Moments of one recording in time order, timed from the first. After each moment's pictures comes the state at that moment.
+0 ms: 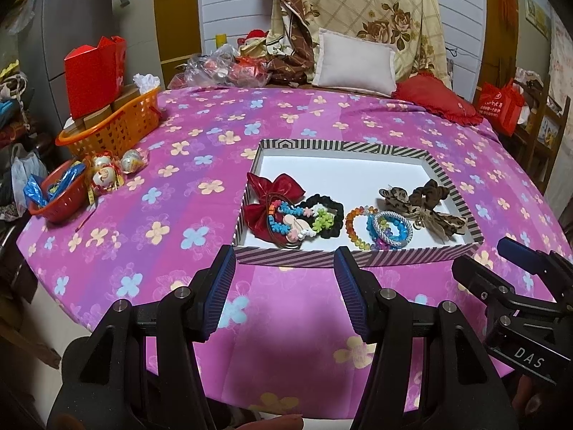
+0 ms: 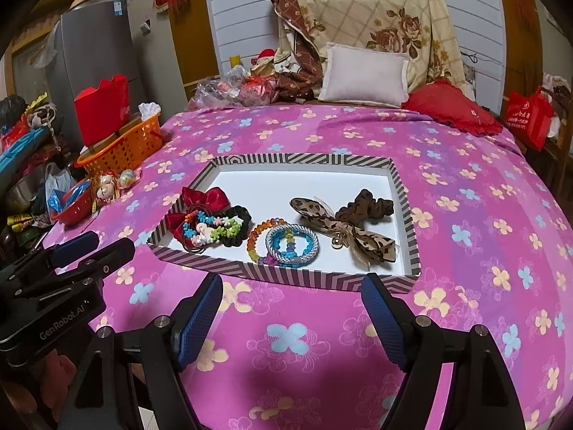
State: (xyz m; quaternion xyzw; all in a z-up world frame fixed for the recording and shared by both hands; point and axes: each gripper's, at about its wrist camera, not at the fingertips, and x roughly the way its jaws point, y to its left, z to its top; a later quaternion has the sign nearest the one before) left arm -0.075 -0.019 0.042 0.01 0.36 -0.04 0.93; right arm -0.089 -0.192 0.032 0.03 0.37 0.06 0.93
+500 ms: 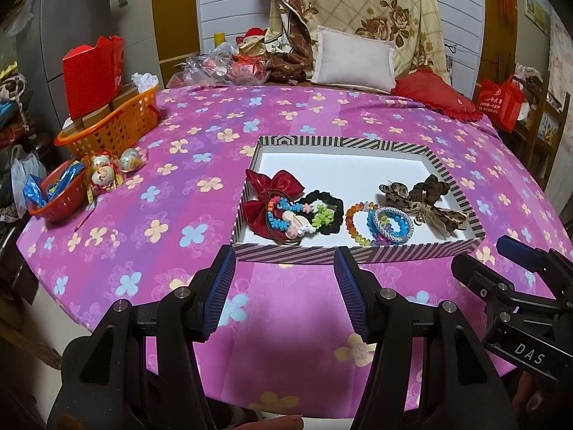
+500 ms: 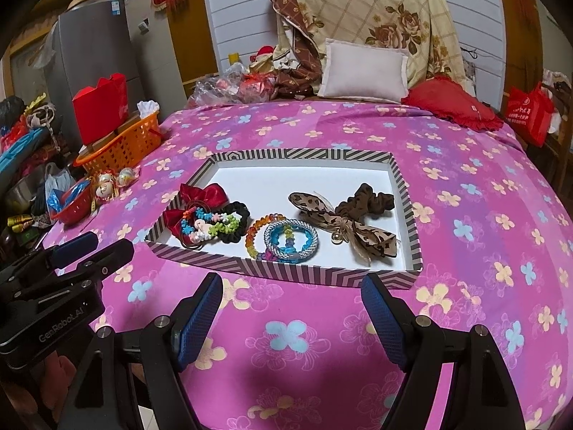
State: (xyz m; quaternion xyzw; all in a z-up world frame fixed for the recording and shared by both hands) left arm -0.075 -0.020 0.042 0.01 0.36 -0.04 0.93; right arm -0.087 -0.193 0.027 0.04 0.37 0.06 0.93
